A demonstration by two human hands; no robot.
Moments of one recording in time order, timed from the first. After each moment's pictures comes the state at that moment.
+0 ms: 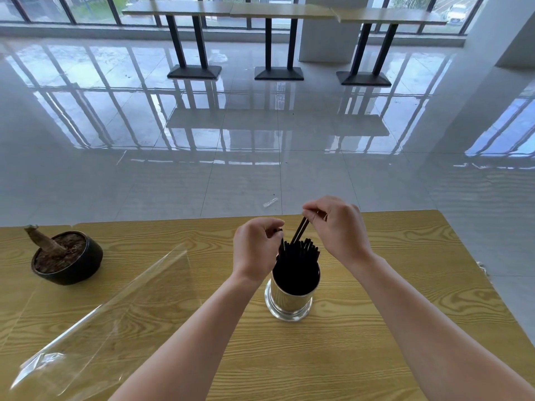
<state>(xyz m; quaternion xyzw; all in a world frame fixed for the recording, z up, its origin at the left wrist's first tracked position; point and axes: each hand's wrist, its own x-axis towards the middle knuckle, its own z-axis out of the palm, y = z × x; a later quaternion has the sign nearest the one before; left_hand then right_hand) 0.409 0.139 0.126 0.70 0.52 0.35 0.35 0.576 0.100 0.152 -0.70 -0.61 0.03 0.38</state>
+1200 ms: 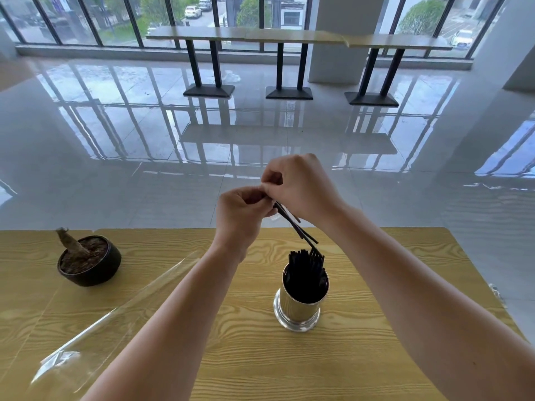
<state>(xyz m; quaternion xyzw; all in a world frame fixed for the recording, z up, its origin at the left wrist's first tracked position) 0.376 0.160 0.213 0.53 0.44 0.49 0.54 0.503 0.144 0.271 -0.62 -0.71 0.05 0.33</state>
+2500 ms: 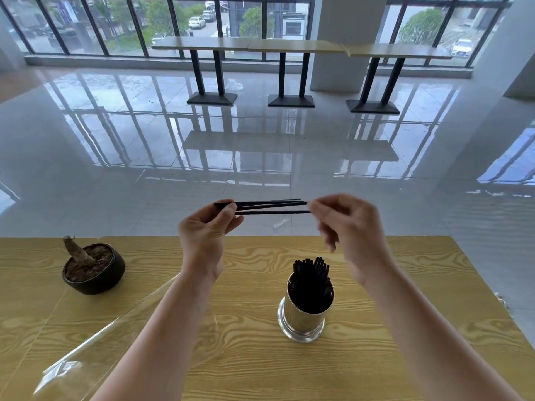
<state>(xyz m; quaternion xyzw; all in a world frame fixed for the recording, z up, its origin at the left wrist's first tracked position) 0.323 0.174 0.189 0.37 0.41 0.60 0.57 0.537 0.082 0.231 -0.56 -0.43 0.39 0.59</state>
